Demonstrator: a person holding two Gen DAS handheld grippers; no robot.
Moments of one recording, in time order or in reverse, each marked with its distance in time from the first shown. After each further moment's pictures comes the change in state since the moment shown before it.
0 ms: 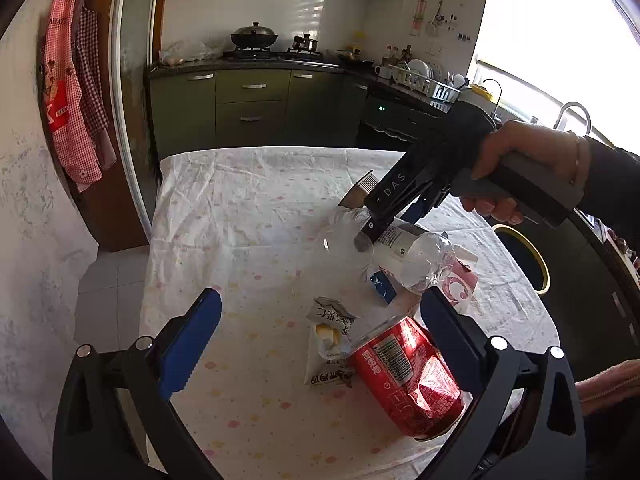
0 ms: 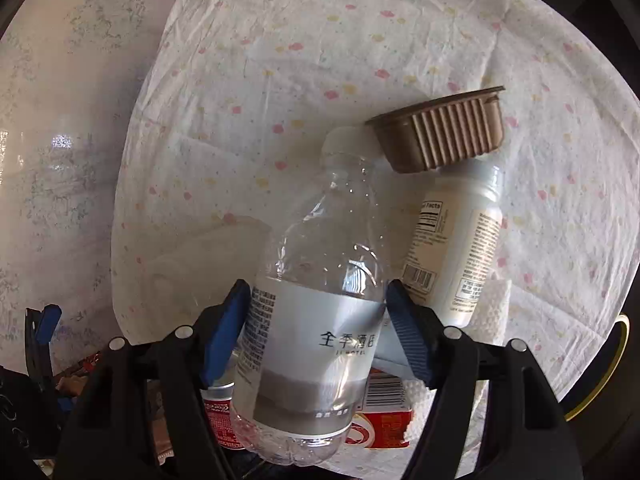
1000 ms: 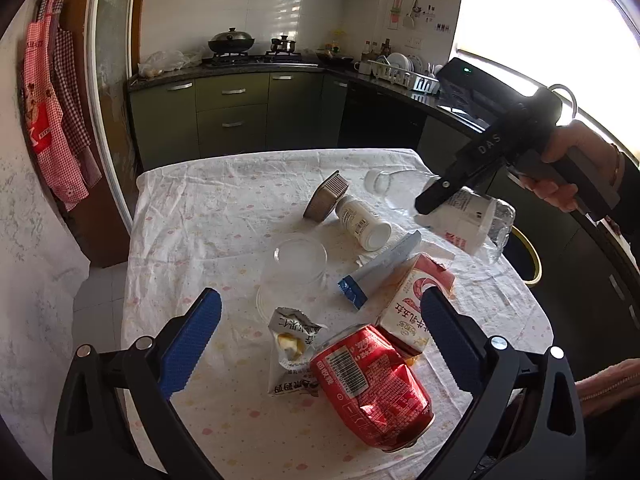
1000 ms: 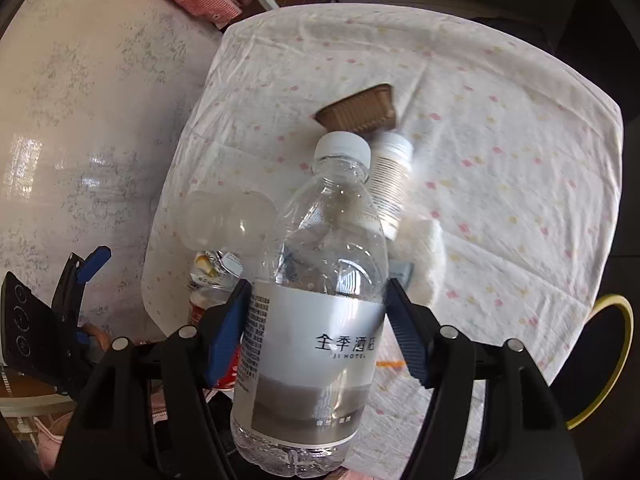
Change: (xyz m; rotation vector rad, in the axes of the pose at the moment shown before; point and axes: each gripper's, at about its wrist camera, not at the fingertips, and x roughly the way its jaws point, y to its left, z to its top) left arm 0.002 -0.041 0.009 0.075 0.001 -0.028; right arm -0.090 -0.074 -0.093 -0.002 -0.233 0.121
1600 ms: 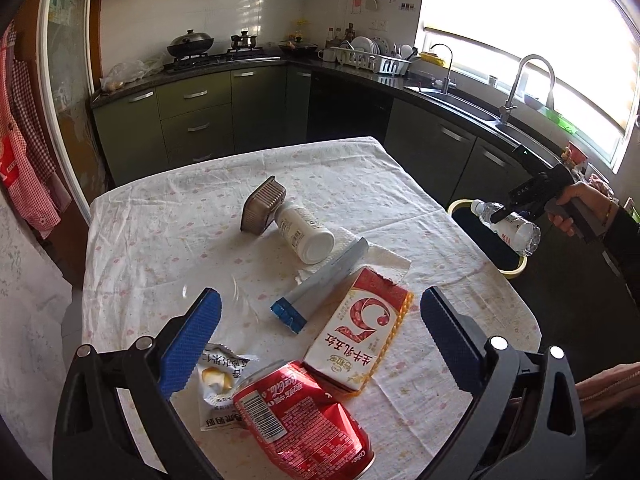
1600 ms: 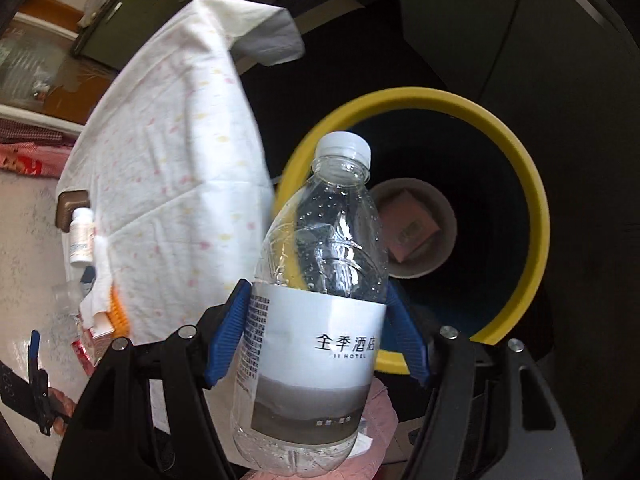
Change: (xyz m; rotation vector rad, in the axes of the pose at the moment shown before) left arm 0.037 -0.066 0.026 0.102 0.045 -0.055; right arm -0.031 -0.326 -0.165 0.634 -0.128 -0.091
